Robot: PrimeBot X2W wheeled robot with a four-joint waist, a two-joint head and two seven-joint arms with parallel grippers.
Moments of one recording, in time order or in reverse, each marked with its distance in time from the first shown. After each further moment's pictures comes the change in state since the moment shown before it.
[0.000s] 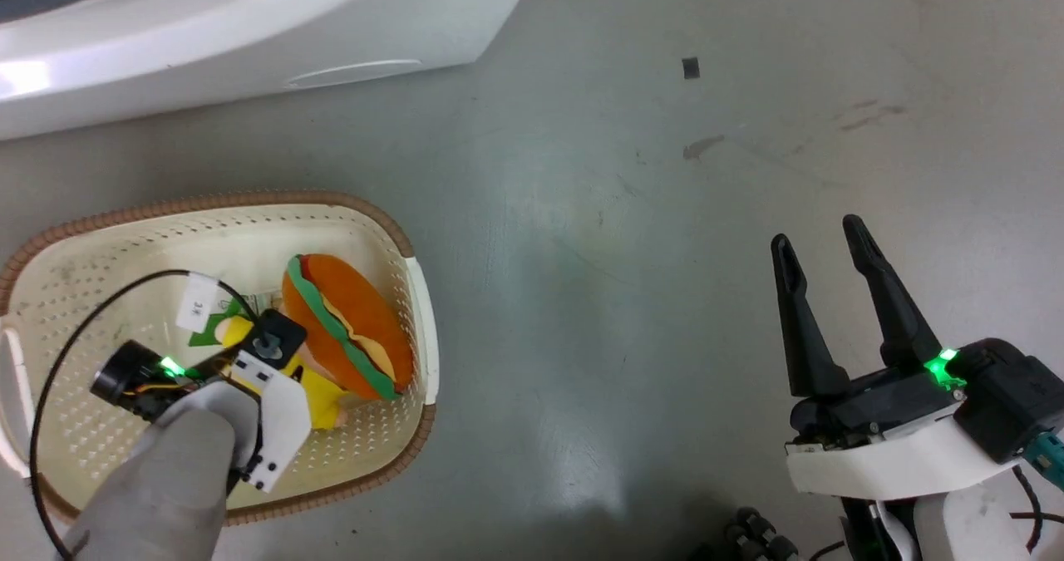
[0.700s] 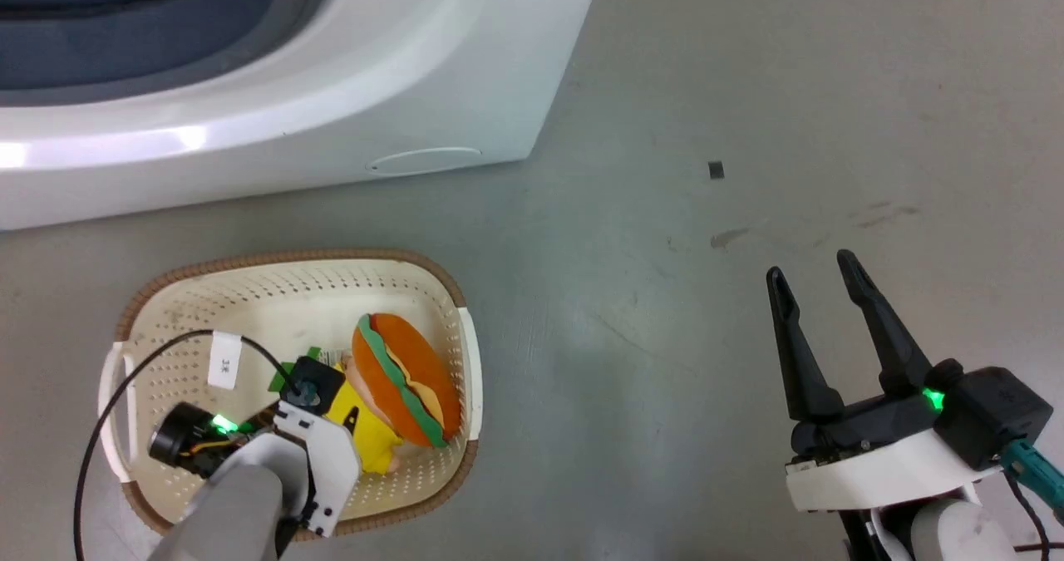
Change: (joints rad) left arm 0.201 -0.067 0.164 -0.215 -0.019 0.021 0.049; right arm 0.040 0.000 -0.016 0.035 -0.057 0.000 0.046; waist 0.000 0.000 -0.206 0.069
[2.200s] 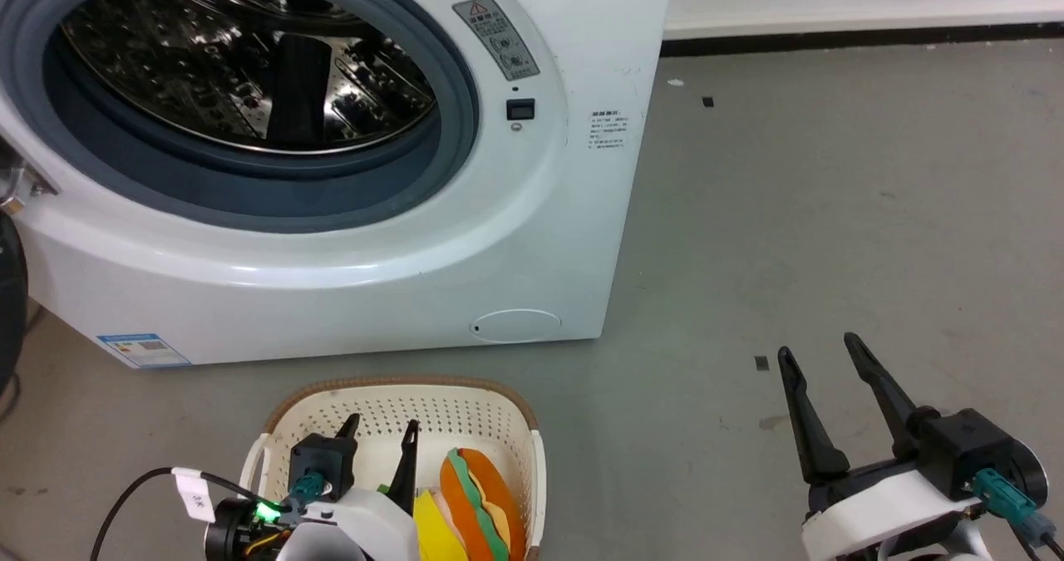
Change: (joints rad) left arm 0.416 -0.187 0.272 -0.592 -0.016 0.071 -0.061; right arm 0.095 0.000 -0.069 0.068 -0.096 0.000 0.089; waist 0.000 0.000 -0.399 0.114
